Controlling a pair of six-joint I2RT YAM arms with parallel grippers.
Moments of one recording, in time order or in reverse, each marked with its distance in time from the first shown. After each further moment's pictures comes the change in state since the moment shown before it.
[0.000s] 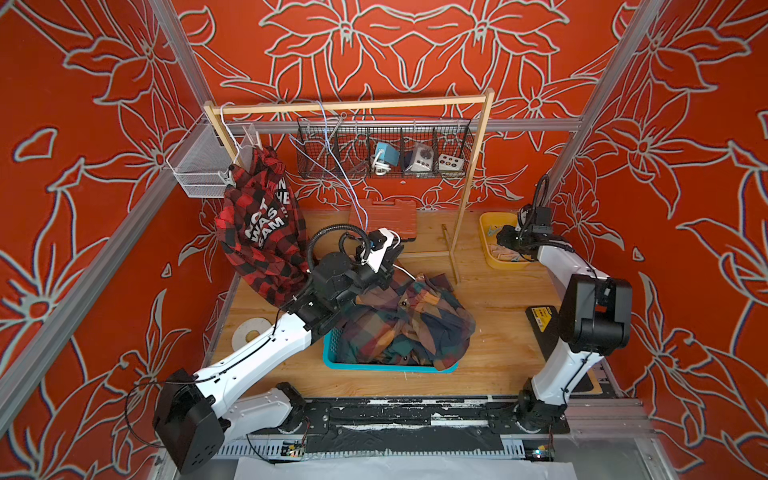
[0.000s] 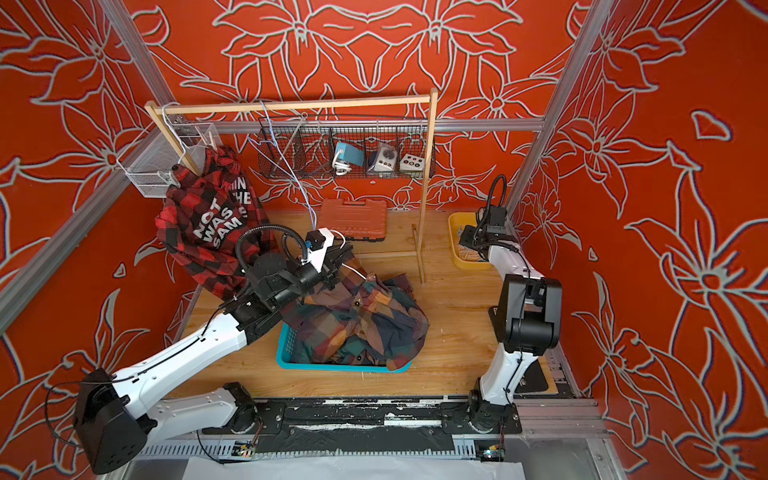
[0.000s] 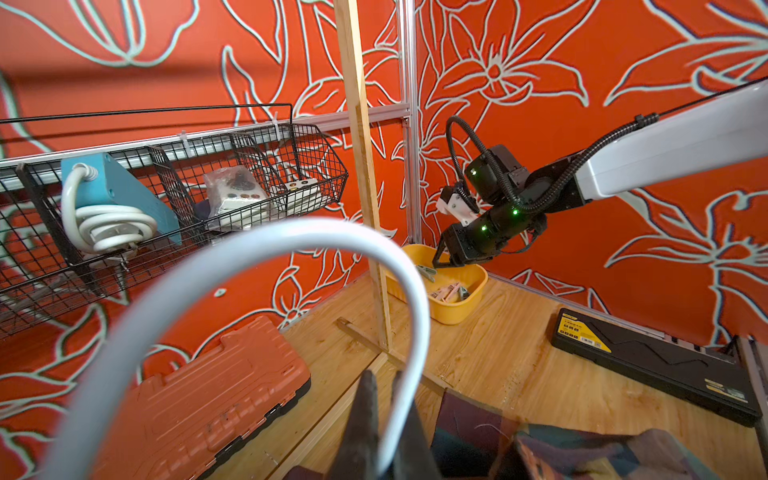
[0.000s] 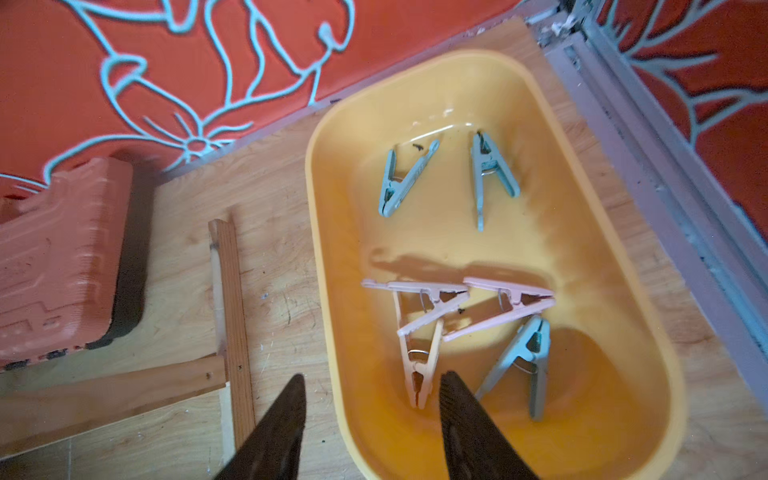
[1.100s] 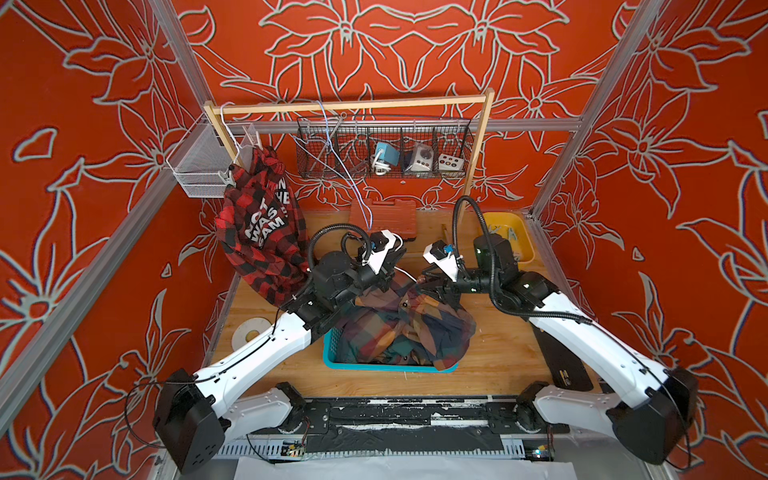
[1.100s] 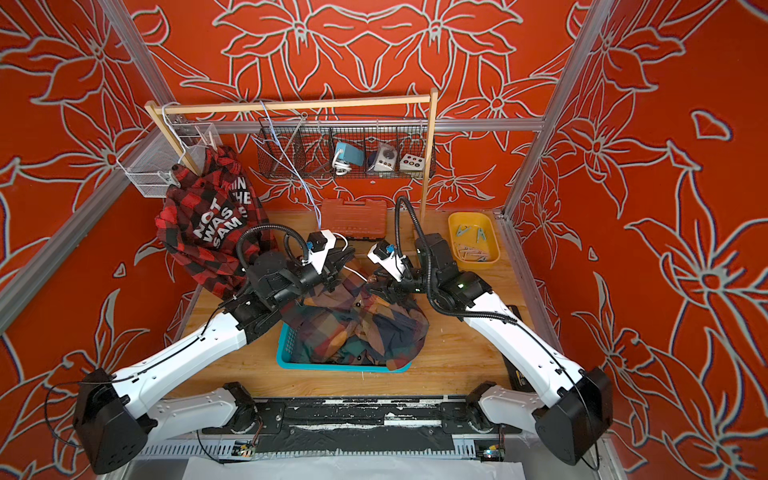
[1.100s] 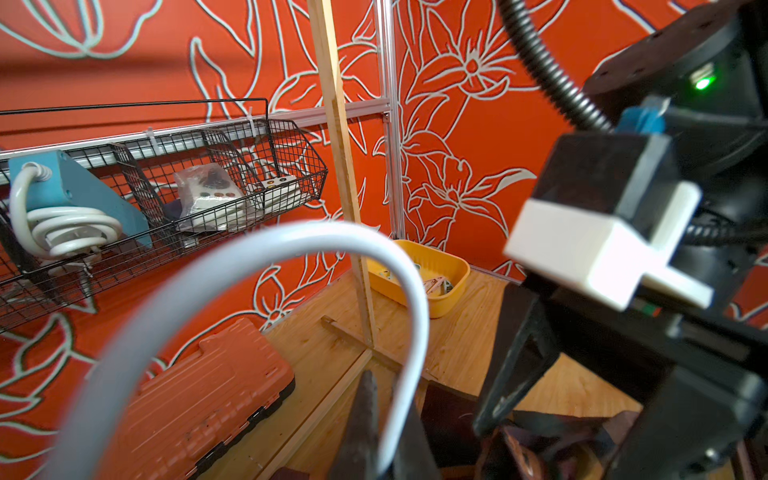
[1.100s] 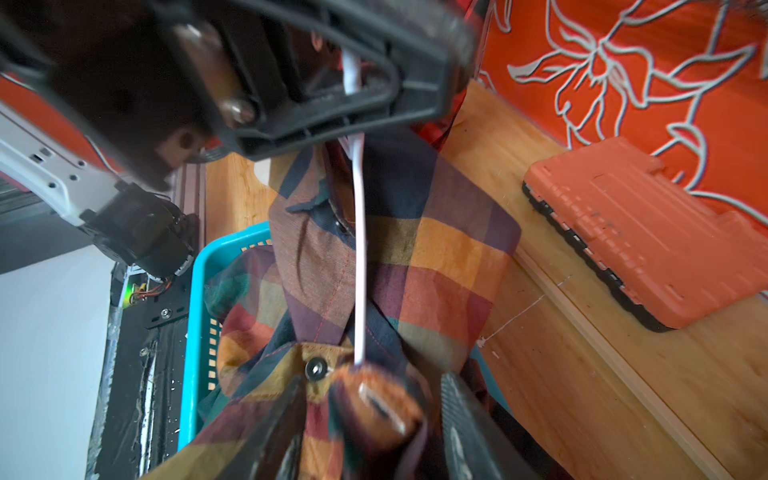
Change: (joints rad) left arm 0.004 0.001 0.005 -0.023 0.082 0.000; right arm 0.721 -0.534 -0.229 -0.147 -0.418 -0.548
